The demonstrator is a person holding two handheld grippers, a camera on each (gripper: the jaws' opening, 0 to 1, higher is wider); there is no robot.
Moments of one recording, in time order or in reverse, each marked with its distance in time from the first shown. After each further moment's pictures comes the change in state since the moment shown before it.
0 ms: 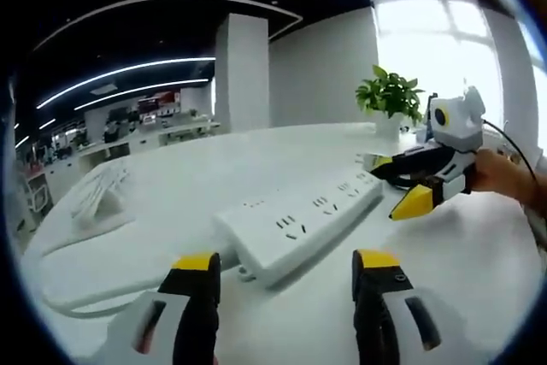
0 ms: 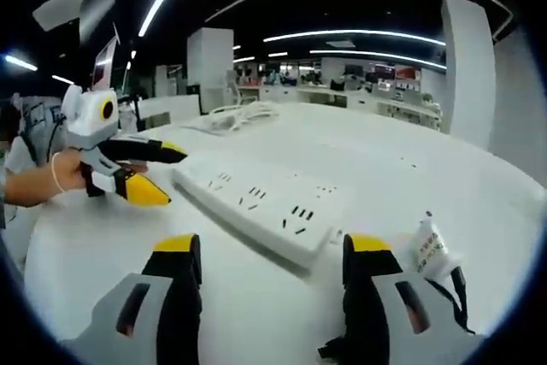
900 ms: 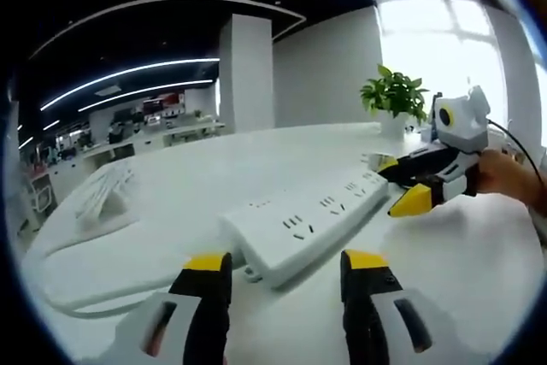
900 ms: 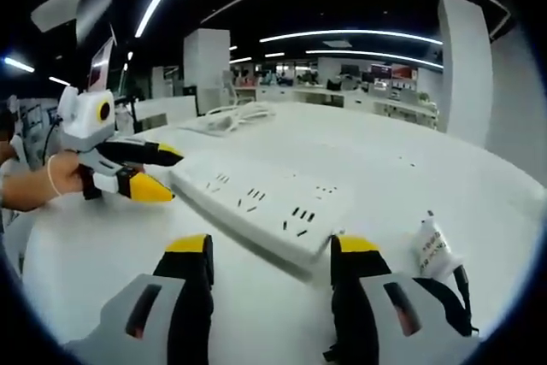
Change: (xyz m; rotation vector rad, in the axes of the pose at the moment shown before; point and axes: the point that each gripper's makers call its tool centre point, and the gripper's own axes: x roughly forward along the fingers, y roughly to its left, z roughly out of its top) left arm 0.001 0.005 0.001 -0.002 -0.006 0.023; right arm 0.005 -0.001 0.002 0.010 -0.005 -0.020
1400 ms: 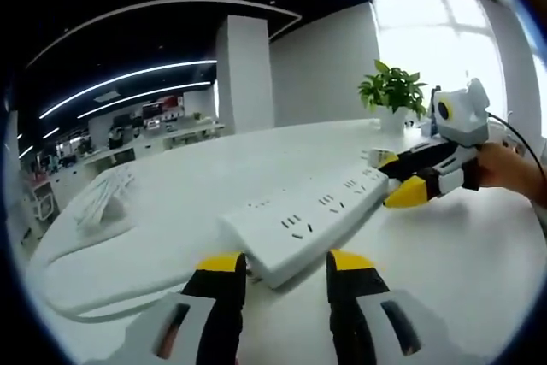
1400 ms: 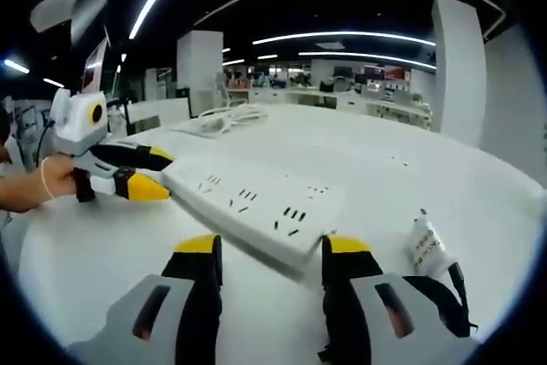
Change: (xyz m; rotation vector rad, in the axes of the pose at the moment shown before) left arm 0.001 -0.001 -0.001 0.037 0.005 0.011; right arm -0.001 -0.006 -0.001 0.004 -0.009 -0.040
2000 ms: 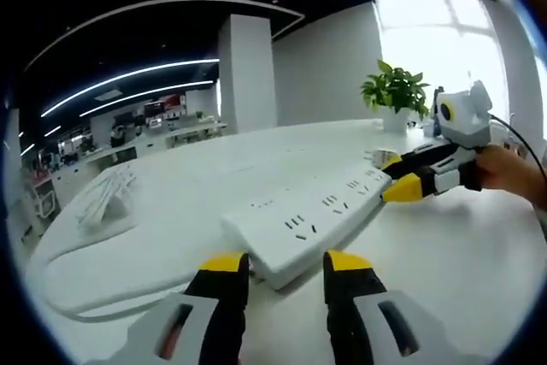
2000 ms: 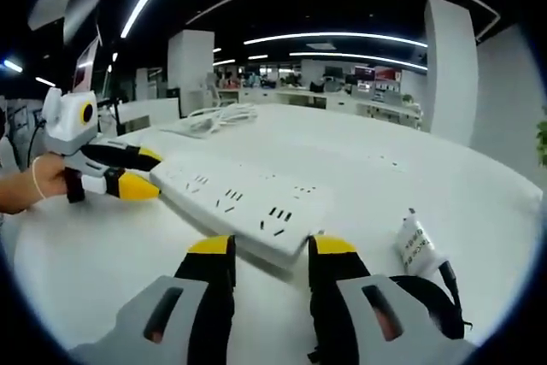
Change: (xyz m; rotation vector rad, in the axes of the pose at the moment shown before) left arm 0.001 0.003 0.000 -0.011 0.001 0.009; right arm 0.000 -0.010 -0.001 0.004 0.003 -0.053
